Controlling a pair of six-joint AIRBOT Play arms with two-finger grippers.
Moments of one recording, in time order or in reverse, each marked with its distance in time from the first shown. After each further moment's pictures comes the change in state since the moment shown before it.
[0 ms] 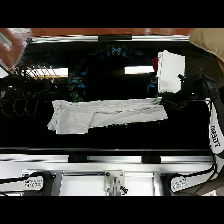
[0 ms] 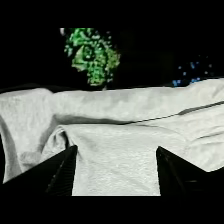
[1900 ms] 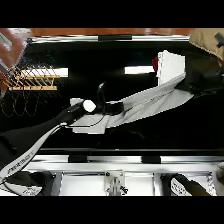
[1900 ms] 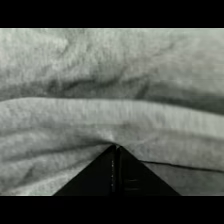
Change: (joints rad) left arm -0.861 -0.232 -0.170 -0.370 0.778 -0.215; right arm -0.015 0.558 0.189 0.244 -0.360 0.029
